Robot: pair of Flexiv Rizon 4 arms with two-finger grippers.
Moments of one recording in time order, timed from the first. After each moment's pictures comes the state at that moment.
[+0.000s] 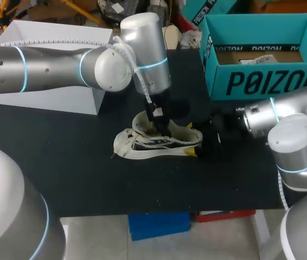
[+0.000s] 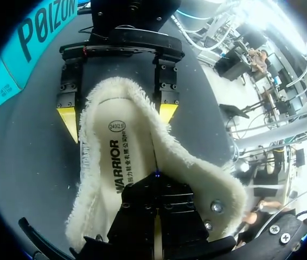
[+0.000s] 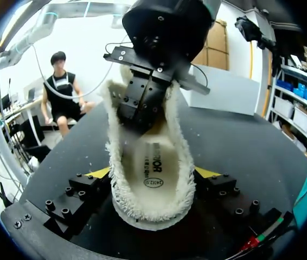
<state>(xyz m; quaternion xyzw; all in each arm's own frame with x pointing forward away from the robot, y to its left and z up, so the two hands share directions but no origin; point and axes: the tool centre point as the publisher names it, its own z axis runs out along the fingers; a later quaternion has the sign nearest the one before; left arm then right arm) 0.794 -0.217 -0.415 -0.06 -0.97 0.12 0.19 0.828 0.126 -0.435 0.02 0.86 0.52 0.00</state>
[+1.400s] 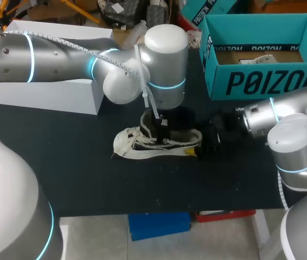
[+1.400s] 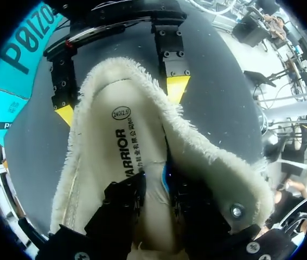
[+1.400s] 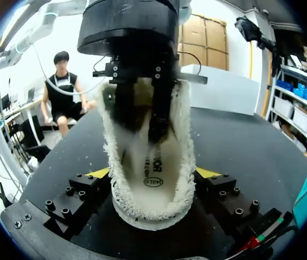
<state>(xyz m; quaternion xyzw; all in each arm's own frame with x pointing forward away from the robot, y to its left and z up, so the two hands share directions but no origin) 0.822 -0.203 -0.428 -0.13 -0.99 0.00 0.01 0.828 0.127 -0.435 0.02 0.86 0.52 0.00</state>
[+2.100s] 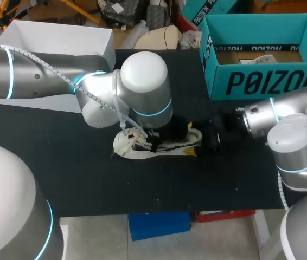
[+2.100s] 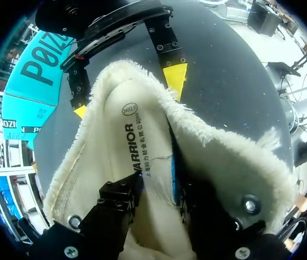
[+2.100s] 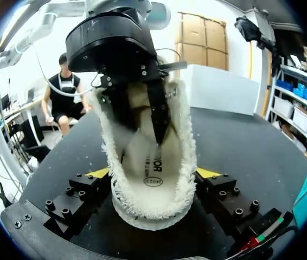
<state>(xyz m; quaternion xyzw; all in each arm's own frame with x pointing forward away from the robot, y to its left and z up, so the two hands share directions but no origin) 0.830 -0.200 -0.429 -0.13 -0.98 0.05 -0.13 0.828 0.127 -0.435 0.02 0.86 0.52 0.00</state>
